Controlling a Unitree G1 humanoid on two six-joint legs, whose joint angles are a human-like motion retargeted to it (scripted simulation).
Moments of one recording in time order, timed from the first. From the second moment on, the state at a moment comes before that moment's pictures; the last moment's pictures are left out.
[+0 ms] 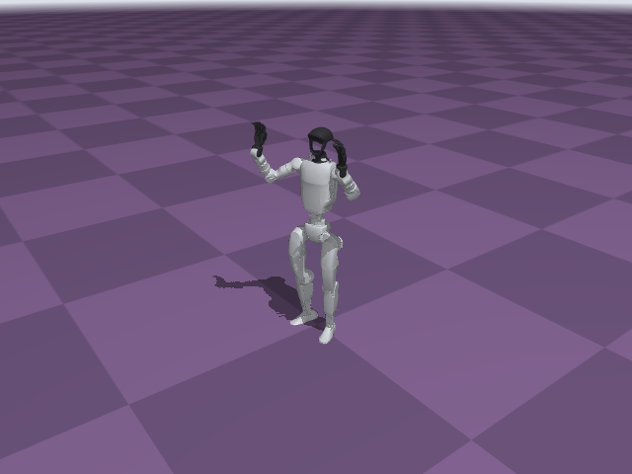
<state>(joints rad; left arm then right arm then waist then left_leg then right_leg) -0.67 1.06 0.22 0.12 0.04 -0.36 0.55 -0.61 -0.92 -0.35 -0.14 -0.79 0.03 -0.82 -0.03 0.02 -0.11 0.04 0.00 0.26 0.01 -0.15 0.02 0.10 -0.10 -0.43 0.02 0.01 0.10</state>
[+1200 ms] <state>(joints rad) -0.64 0.83 0.36 0.26 -0.47 -0.21 0.56 -0.64 -0.61 -0.46 0.01 -0.57 0.19 -1.05 -0.04 0.03 -0.12 0.04 -0.01 0.26 0.01 -0.15 0.02 0.10 -0.10 -0.43 0.02 0.00 0.10</state>
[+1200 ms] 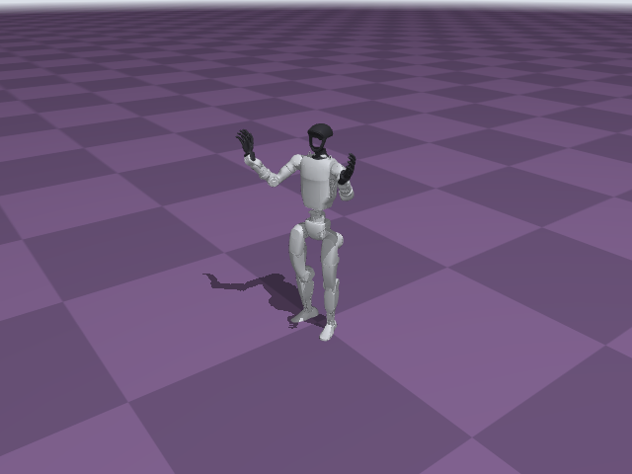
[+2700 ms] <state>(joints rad) -0.61 0.80 0.23 0.17 -0.22 -0.33 0.57 -0.66 -0.49 -0.44 0.02 -0.63 0.09 -1.05 -0.04 0.04 -0.09 0.04 -0.01 0.24 0.01 -0.14 0.01 0.11 -0.10 -0.43 0.02 0.01 0.10</state>
